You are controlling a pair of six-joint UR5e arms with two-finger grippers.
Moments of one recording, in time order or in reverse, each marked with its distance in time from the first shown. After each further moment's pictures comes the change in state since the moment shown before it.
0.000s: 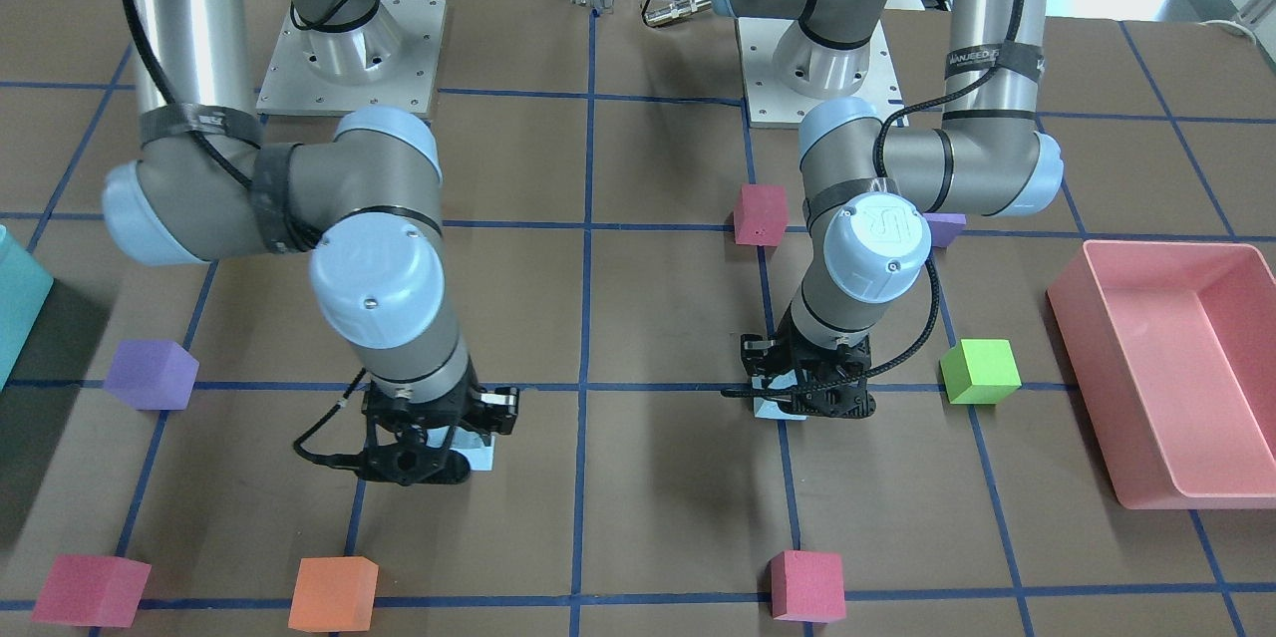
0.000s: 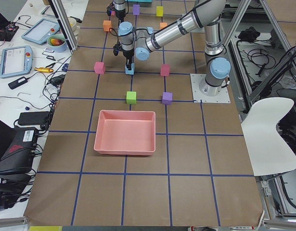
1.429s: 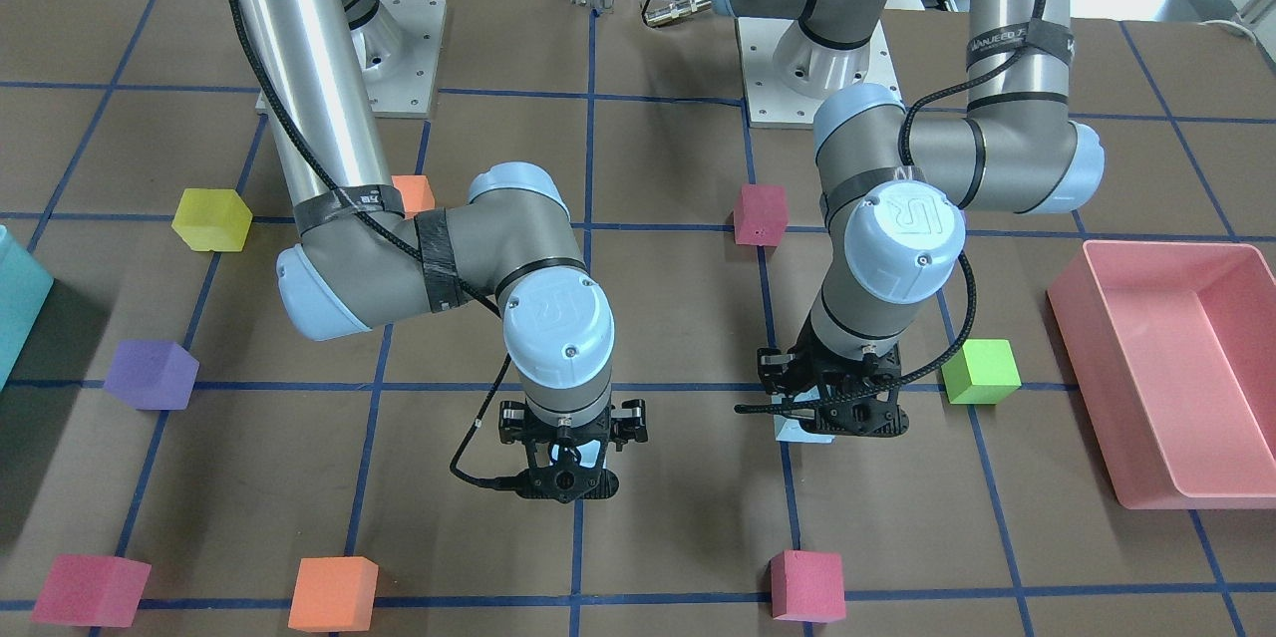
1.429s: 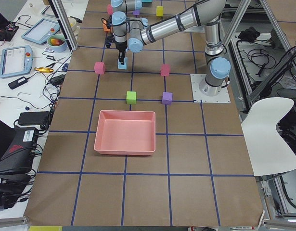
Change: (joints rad) left arm -0.010 -0.011 0.196 -0.155 0.012 -0.015; right arm 0.061 0.055 -0.076 0.039 0.023 0.056
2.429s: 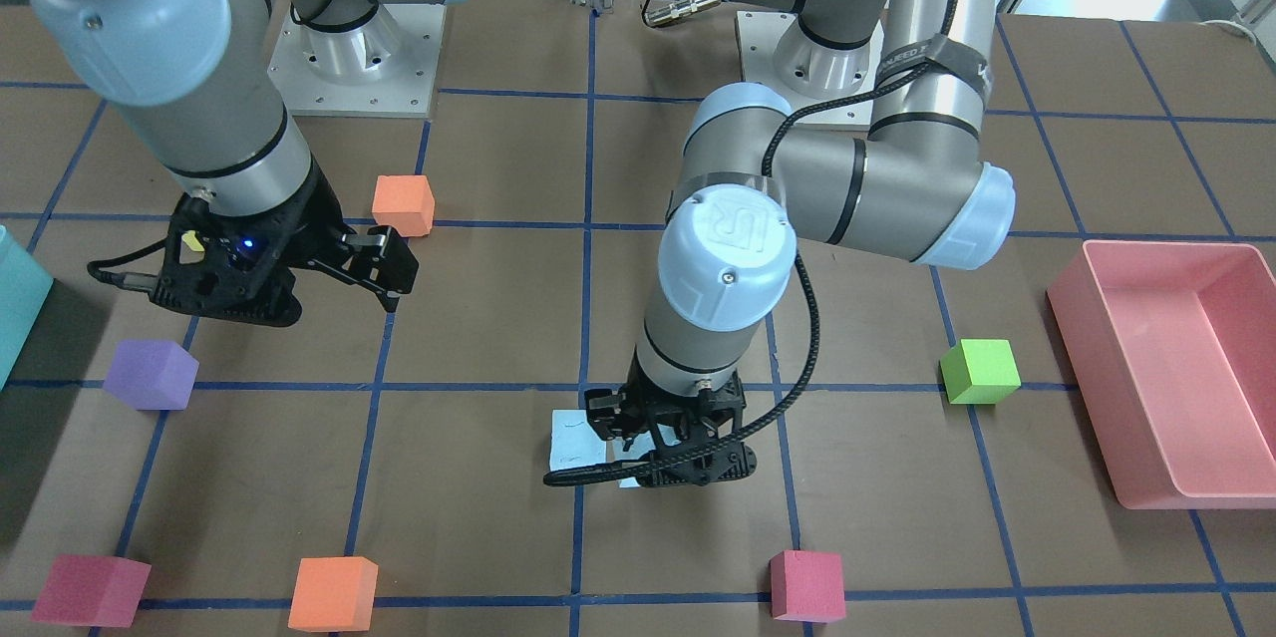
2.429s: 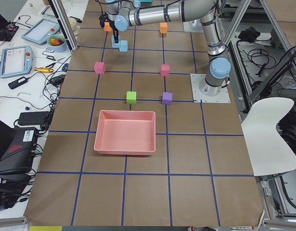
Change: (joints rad) left arm -0.219 -0.163 0.327 -0.104 -0.081 -0.402; right arm -0.247 -0.423 0.127 0.316 -0.006 -0.137
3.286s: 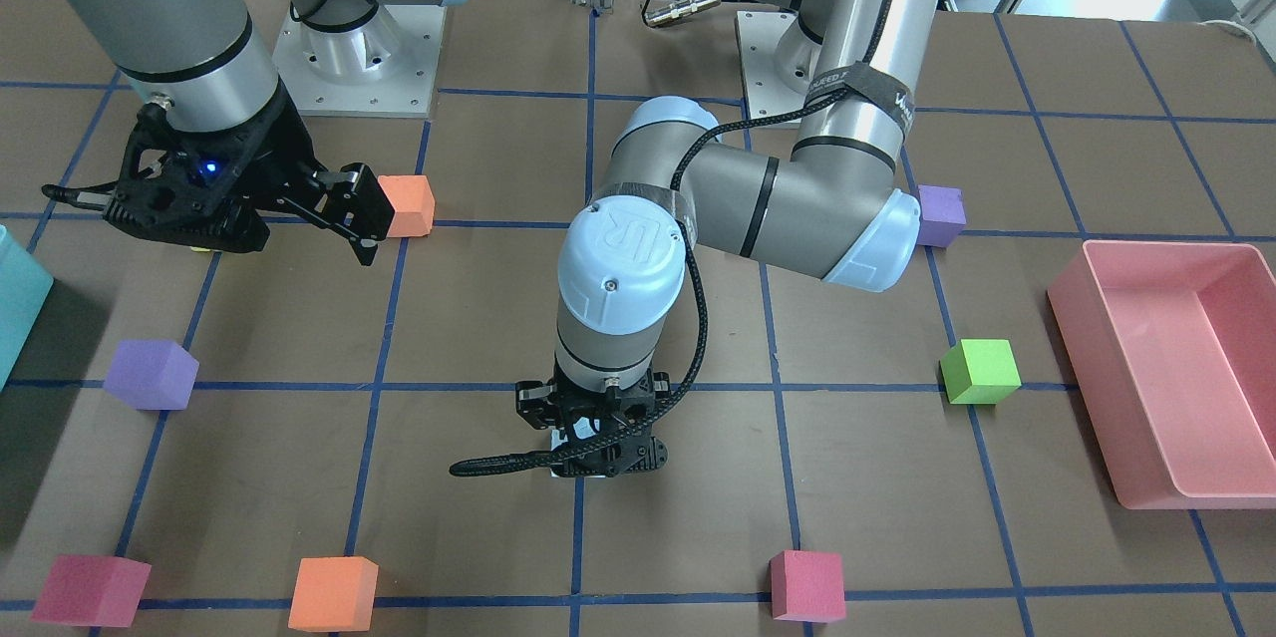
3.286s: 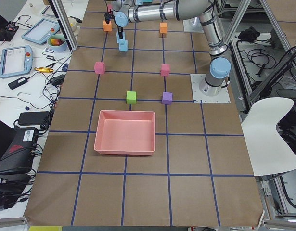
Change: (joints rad) left arm -0.089 -0.052 0.019 -0.002 -0.001 -0.054; right arm -0.020 -0.107 0.040 0.032 0.005 -0.029
